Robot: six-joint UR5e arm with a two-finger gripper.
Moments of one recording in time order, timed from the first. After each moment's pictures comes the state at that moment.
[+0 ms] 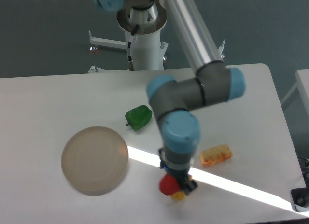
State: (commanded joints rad) arm 2.03 -2.26 -0.96 -1.48 1.58 1.11
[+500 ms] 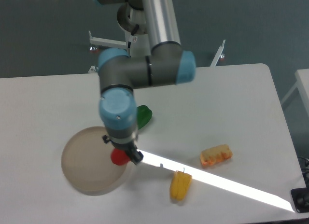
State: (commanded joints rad) arm 1.92 -2.18 -1.07 -1.60 1.57 0.96
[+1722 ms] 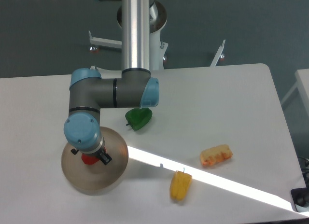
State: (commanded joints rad) arm 1.86 -2.31 -1.08 -1.52 1.49 0.80
